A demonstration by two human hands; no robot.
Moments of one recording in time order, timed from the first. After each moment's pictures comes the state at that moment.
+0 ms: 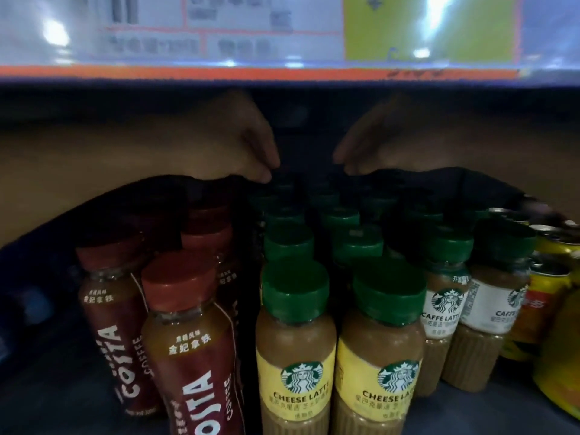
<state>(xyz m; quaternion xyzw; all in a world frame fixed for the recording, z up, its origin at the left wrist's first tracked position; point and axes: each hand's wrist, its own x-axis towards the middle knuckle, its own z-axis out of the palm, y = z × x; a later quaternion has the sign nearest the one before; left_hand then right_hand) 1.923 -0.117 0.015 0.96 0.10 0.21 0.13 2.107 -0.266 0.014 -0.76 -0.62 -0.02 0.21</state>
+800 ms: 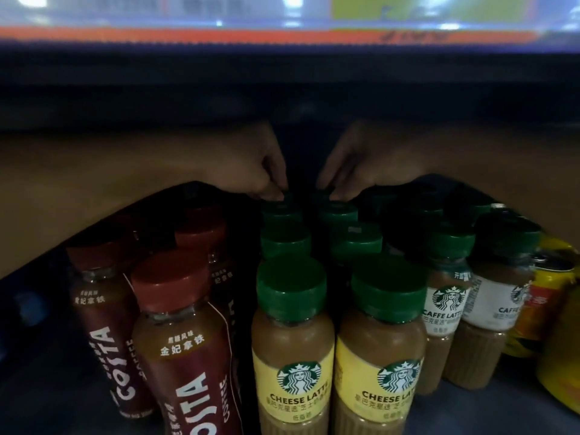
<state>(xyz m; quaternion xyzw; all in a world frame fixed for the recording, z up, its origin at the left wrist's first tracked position) 1.950 -0.117 0.002 0.98 0.12 0.12 0.11 2.103 -0.248 0.003 -0.77 -0.62 0.02 0.16</state>
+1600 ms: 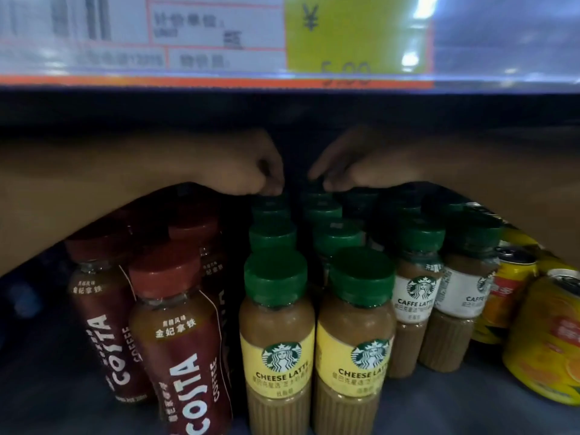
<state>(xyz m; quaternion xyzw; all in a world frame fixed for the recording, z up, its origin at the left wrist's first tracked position) 1.948 -0.127 0.002 0.98 0.11 0.11 0.07 2.101 -0.263 0.003 -0.77 -0.61 0.01 0.18</state>
